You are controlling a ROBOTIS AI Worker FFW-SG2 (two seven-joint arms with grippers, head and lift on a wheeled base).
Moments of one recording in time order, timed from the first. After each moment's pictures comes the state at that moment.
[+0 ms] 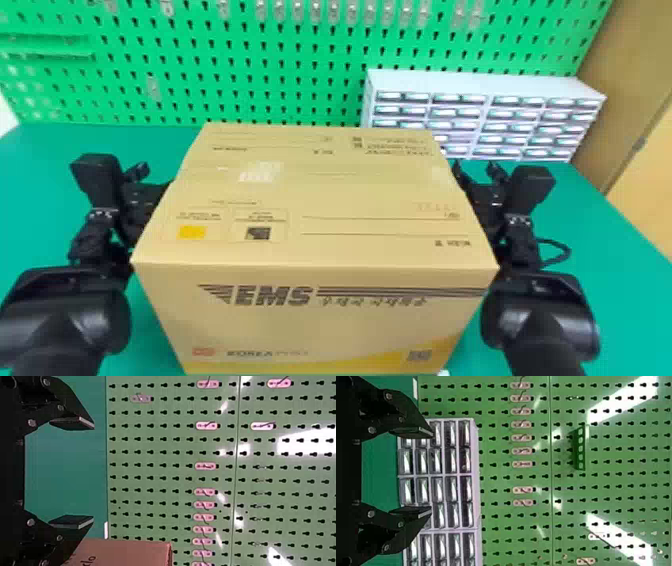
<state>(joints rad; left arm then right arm) -0.25 0.12 0.08 -1.31 0.12 -0.02 -0.23 -0.31 0.00 -0.14 -1.19 -0.02 -0.21 0.08</state>
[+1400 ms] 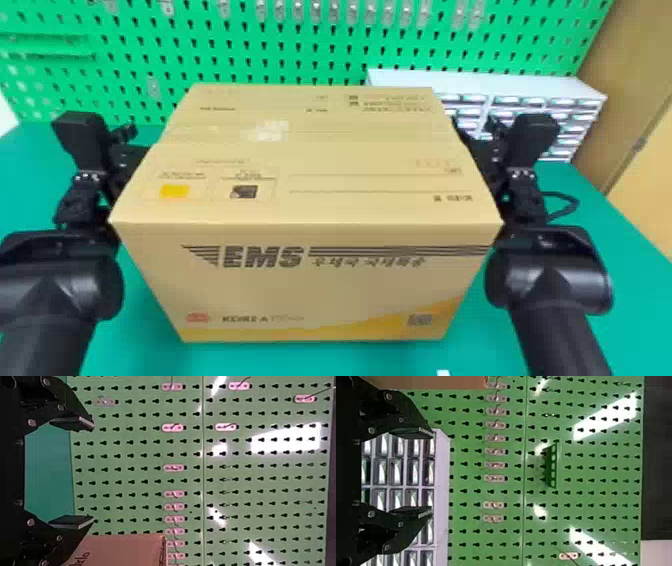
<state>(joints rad) -0.31 0.12 0.07 -1.40 0.09 0.02 -0.23 -0.36 -0.01 -0.06 -1.37 0.00 -0.05 0.08</state>
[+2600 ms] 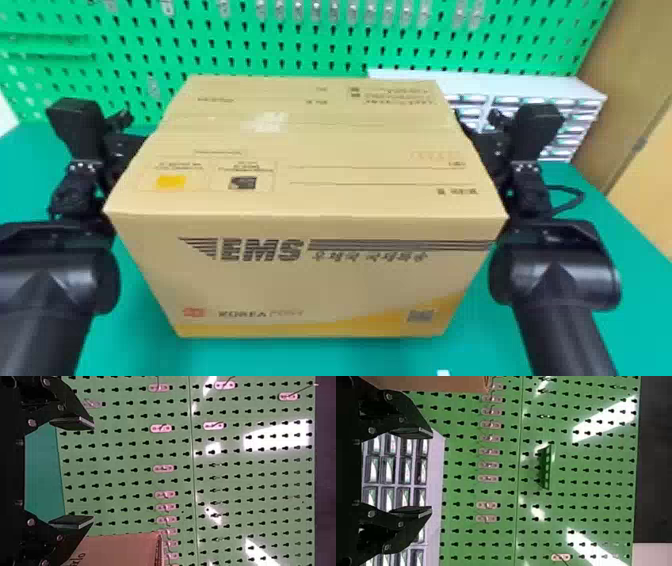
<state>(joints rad) -0.31 0.12 0.07 -1.44 0.05 0.03 -0.23 -0.35 -0.01 -0.06 -1.42 0.02 -0.01 0.08</state>
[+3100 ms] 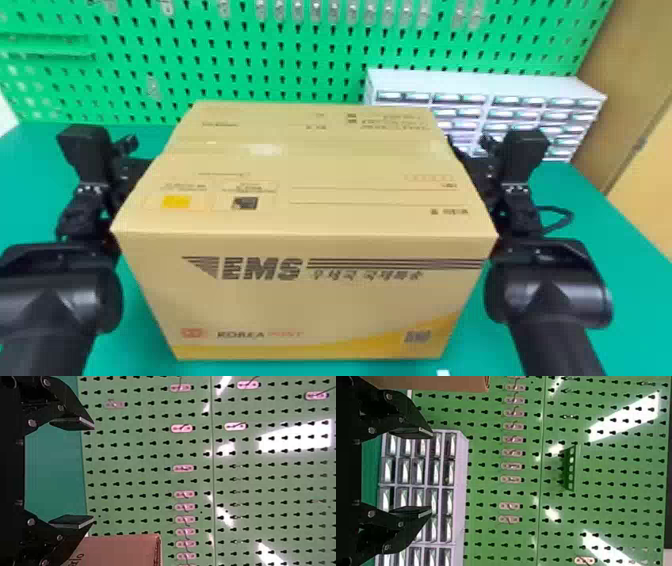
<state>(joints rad) -0.27 0.12 0.08 -1.39 0.07 0.02 -0.23 -0.32 -0.01 -0.07 -1.37 0.02 -0.02 0.08</state>
